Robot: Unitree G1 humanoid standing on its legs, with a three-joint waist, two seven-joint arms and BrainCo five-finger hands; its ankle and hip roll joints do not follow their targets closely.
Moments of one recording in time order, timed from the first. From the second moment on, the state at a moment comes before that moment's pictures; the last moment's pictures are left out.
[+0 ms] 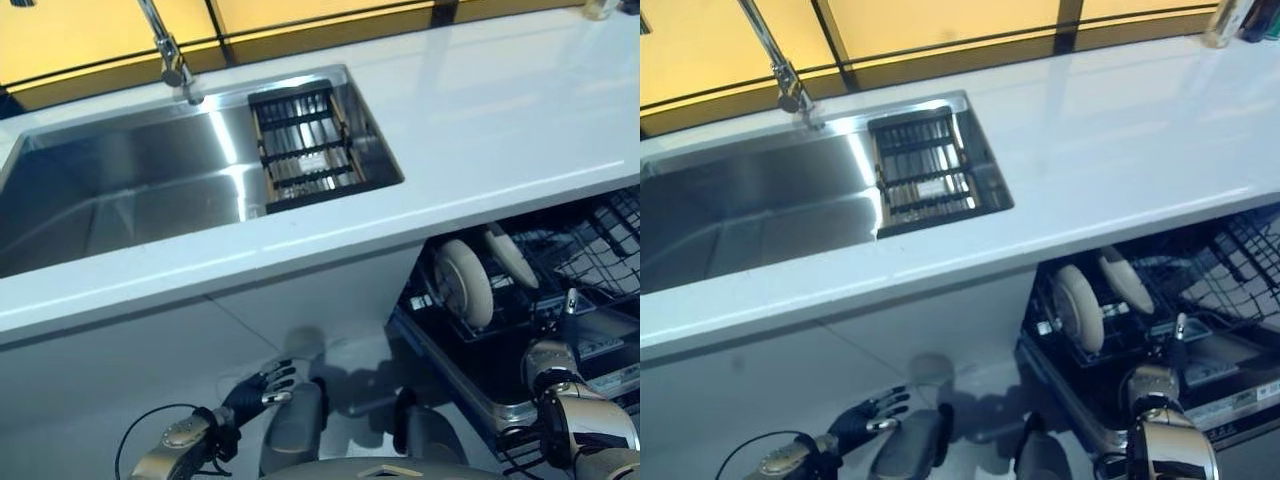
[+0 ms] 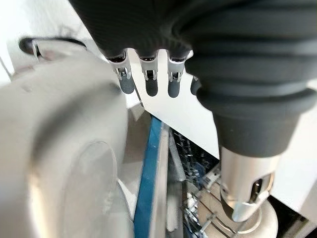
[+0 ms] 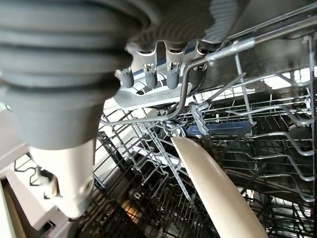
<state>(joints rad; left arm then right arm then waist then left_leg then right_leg) 0.16 0.59 -0.54 0.38 -0.69 -0.06 -0.43 -0.46 -0.45 -0.23 1.23 1.48 -0.24 -0.07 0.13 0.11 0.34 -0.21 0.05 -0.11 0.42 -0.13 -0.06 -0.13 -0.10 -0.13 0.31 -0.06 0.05</state>
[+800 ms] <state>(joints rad) 0.06 0.62 -0.57 0.33 -0.74 -0.10 -0.35 -0.83 -0.53 -0.14 1.23 1.38 -0.25 -0.12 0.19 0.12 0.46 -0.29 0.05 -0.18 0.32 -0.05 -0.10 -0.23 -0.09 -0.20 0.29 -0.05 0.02</state>
